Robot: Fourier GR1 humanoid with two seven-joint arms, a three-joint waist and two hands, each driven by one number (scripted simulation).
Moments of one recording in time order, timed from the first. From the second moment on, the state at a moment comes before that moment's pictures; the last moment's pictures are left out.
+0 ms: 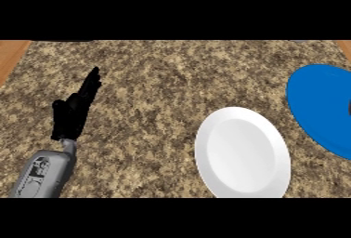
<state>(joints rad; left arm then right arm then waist) -0.29 0.26 -0.09 -1.39 0.00 0.10 0.10 -0.54 -0.84 -0.16 -0.68 0.55 0.17 -0.76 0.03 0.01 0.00</state>
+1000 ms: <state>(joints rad) -0.29 0.25 -0.05 -1.42 -0.02 0.08 0.13 -0.75 -0.71 -0.30 -0.26 0.44 0.32 -0.78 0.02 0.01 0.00</state>
